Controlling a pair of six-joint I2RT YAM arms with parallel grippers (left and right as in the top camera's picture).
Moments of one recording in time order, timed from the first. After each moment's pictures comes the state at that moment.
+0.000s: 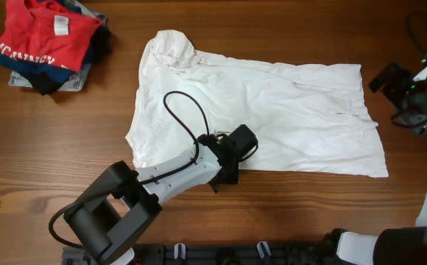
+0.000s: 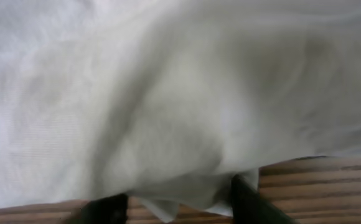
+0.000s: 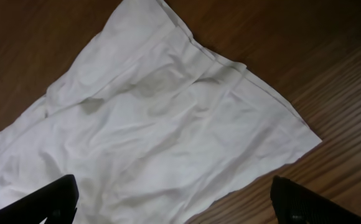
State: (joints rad) left arm -0.88 1.79 1.02 -0.70 -0.05 -0.82; right arm -0.34 1.50 1.50 -1.21 -0.08 0.44
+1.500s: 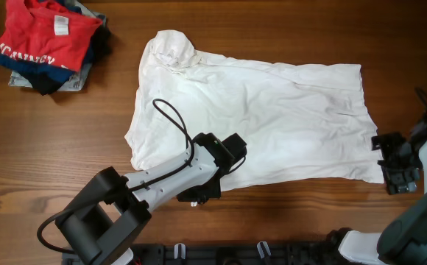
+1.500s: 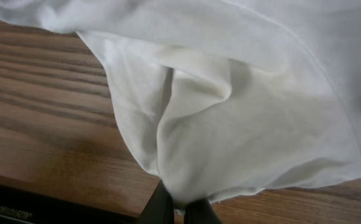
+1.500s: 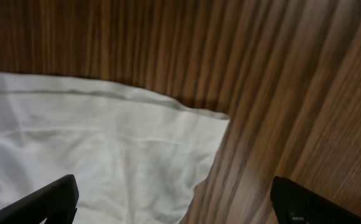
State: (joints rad) left arm -0.88 1.74 1.04 -1.12 -0.02 -0.91; right arm -0.63 1.54 0.93 -0.92 0.03 0.79
